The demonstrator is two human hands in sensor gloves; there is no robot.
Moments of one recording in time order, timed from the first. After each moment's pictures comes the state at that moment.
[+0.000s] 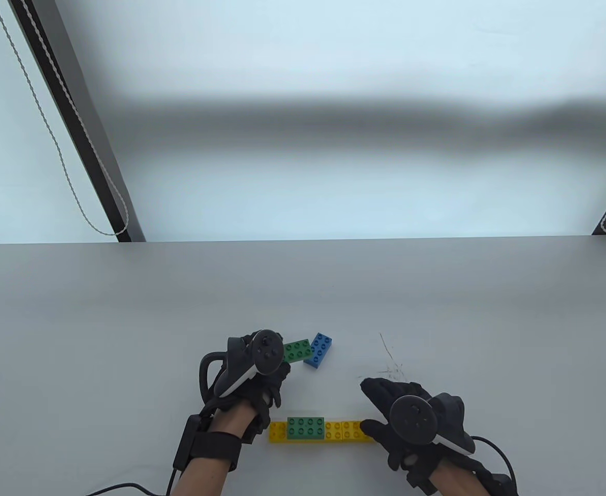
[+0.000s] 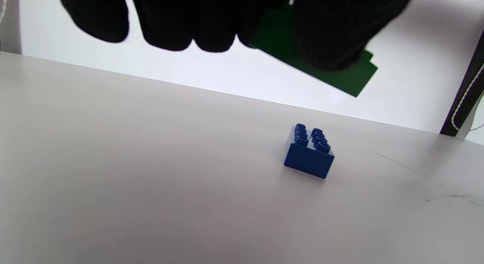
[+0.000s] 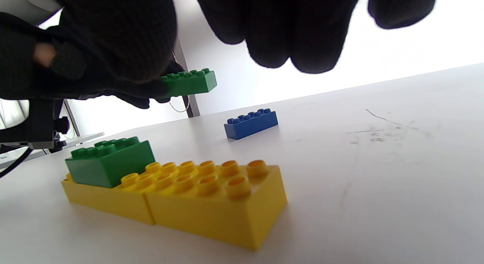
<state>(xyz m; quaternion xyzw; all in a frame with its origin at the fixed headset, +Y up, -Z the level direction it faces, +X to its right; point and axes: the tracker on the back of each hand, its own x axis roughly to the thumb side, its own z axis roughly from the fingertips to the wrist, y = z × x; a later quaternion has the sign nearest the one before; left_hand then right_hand) -0.118 -0.728 -0.364 -0.03 -0.08 0.10 0.99 0.159 -0.730 -0.281 0.21 -0.03 0.96 0.16</state>
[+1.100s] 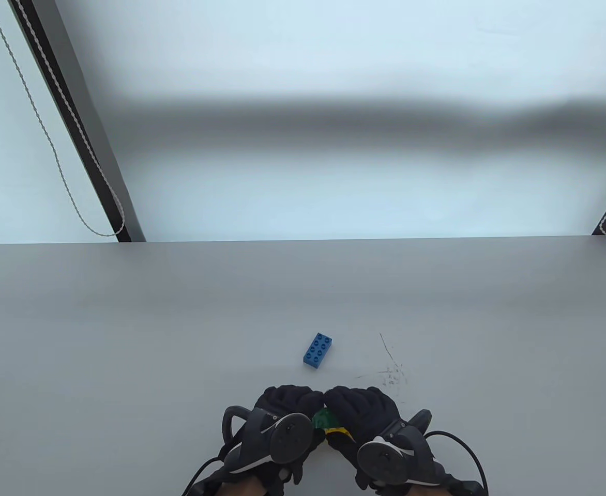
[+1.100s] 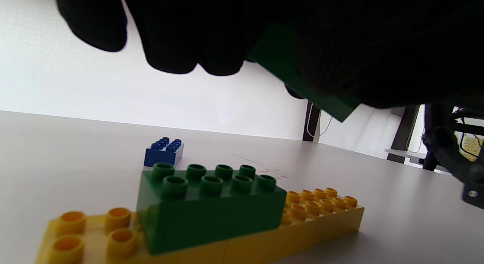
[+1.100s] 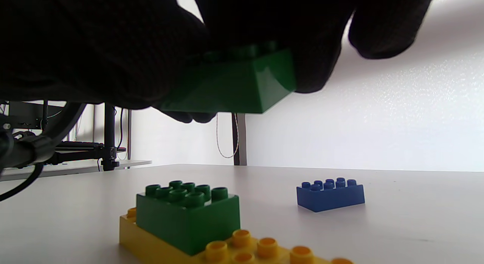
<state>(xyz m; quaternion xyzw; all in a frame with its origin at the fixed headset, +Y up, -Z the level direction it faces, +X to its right) -0.074 -0.714 -0.262 0.06 -0.25 0.10 0.96 0.105 -0.717 -0.245 0.30 -0.18 0.93 0.13</state>
